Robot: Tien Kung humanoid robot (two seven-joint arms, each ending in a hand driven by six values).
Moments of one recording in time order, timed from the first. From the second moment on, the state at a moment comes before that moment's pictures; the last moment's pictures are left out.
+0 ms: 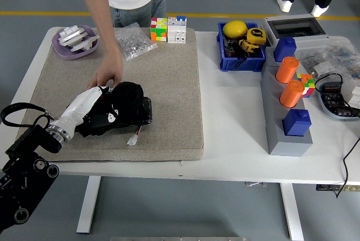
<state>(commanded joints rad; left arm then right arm) -0.17 0.23 -1.26 -1.26 1.96 0.01 -0.08 -0.03 -0.14 1.41 0.18 -0.19 -0.18 -0.02</state>
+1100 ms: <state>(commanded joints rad) -0.09 0.26 -1.51 -1.21 2.03 0.03 -0.10 -0.05 -0.14 1.40 0.18 -0.20 -0.17 -0.03</state>
